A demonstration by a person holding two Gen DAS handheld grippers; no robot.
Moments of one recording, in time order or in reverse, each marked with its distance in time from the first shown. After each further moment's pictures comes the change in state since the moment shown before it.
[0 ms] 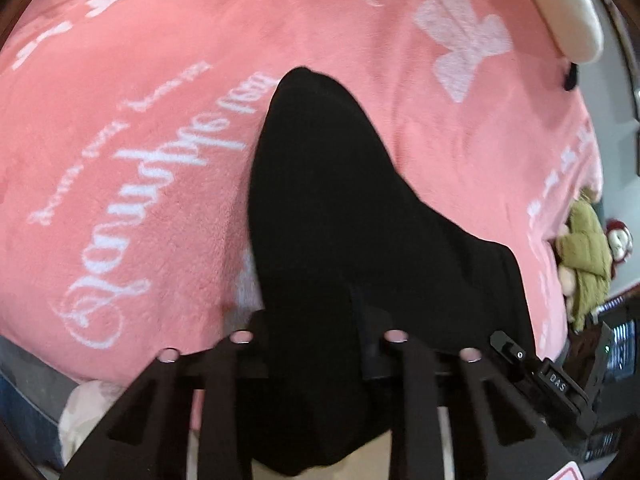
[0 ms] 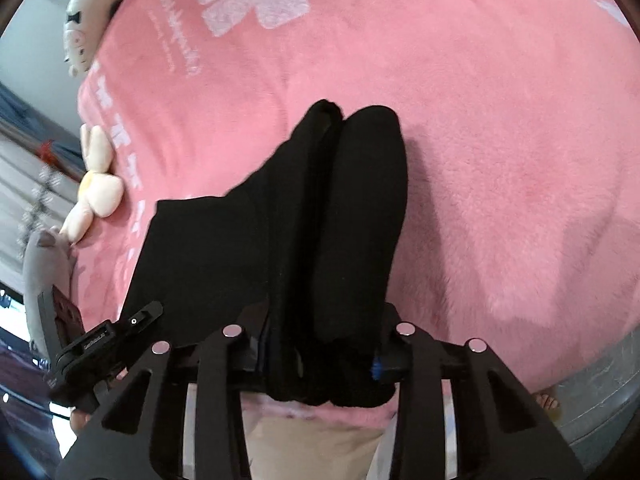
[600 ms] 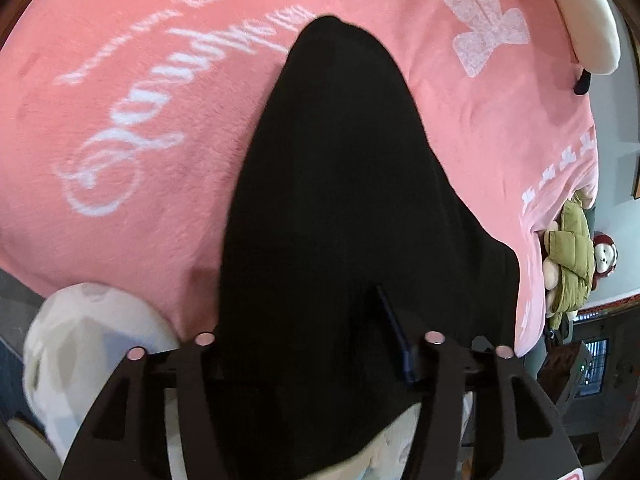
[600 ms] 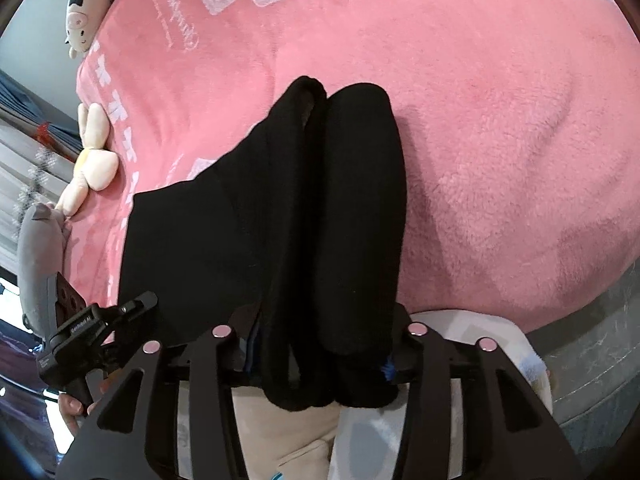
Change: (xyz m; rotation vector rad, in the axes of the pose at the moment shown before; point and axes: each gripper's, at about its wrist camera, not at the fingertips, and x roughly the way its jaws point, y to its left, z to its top) left arm 0.010 0.023 -0.046 -0.124 0.136 -0.042; right arm -0.010 -0.023 -0.053 -0.004 0.047 -0.047
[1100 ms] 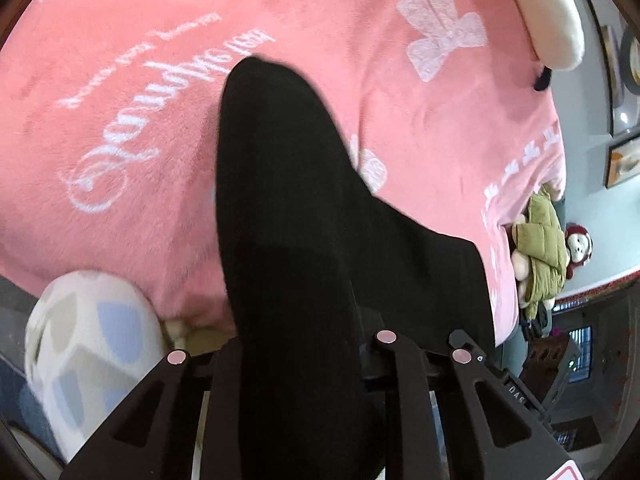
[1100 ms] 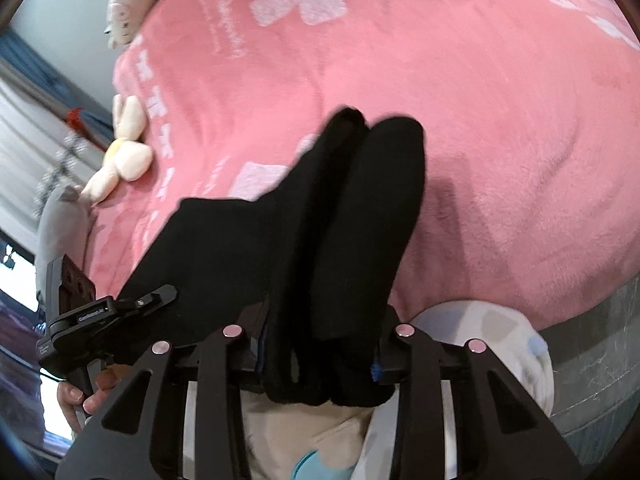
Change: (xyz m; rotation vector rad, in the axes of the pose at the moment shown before) left arm -0.057 -0.020 -0.023 0.054 -0.040 -0.097; right arm -0.055 0.047 -0.022 -0.099 -0.062 0.091
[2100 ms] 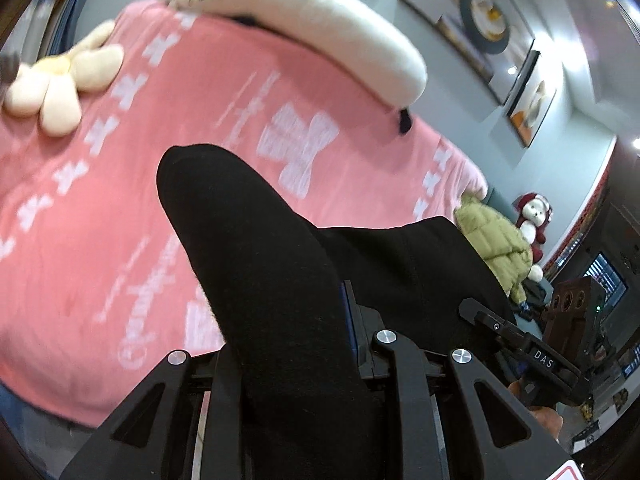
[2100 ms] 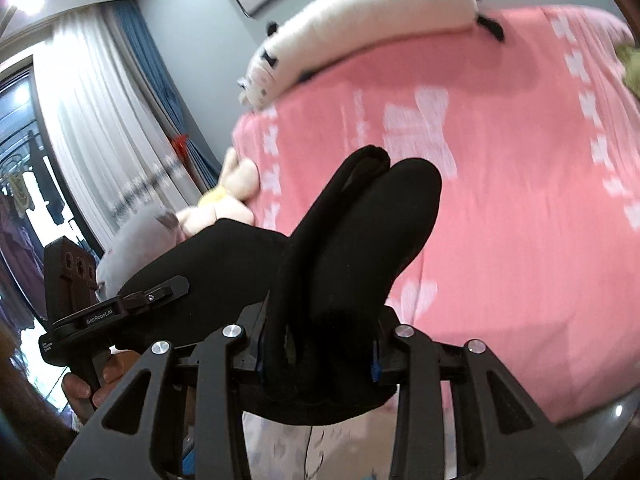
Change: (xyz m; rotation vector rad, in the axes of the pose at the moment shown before) left arm -0.182 -0.134 -0.012 0.442 -0.404 -0.098; right arm -0.154 0.144 0.044 -0.337 -0.388 0.149
